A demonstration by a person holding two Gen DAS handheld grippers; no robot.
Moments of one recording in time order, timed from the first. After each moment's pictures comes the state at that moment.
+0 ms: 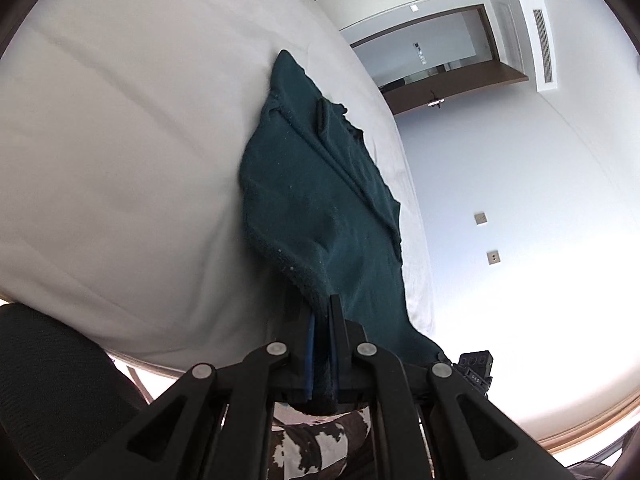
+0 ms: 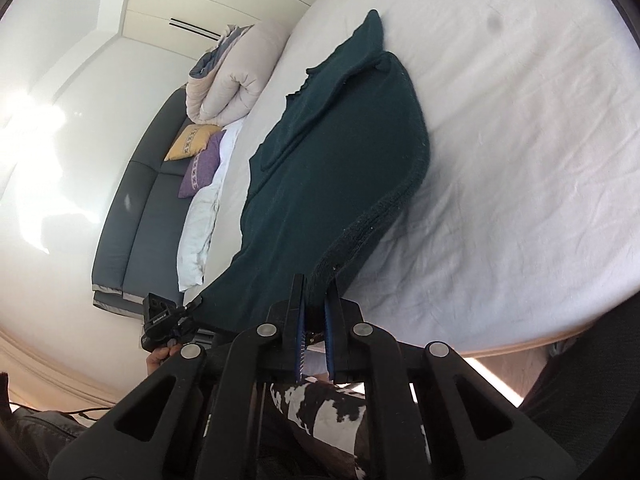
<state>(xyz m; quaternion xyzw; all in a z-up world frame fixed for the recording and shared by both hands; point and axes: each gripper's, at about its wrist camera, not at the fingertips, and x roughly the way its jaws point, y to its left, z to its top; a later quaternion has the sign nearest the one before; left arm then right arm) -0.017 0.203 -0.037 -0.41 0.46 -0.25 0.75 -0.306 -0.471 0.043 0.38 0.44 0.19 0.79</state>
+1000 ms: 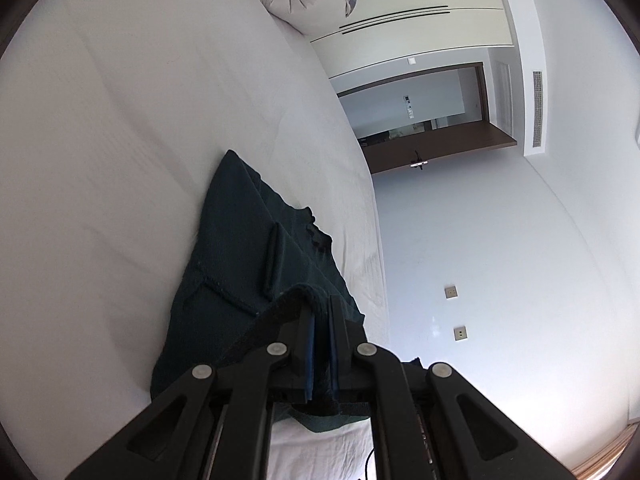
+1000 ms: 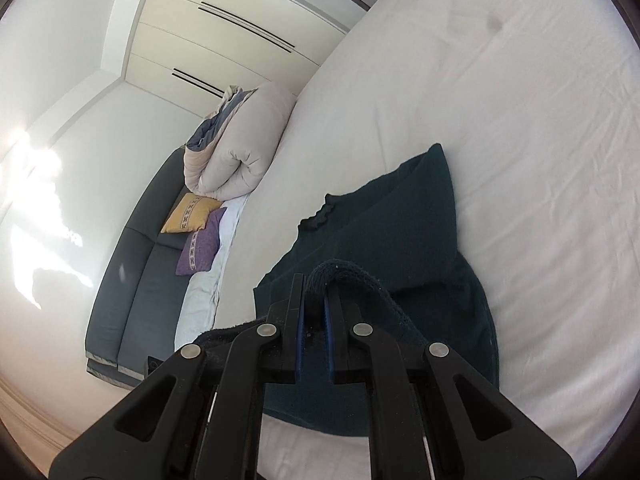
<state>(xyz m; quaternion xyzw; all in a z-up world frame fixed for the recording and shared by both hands) 0.190 0.199 -0.010 -0.49 0.39 -0.23 0.74 -0.042 -0.503 0.113 0.40 0.35 0.14 0.83</state>
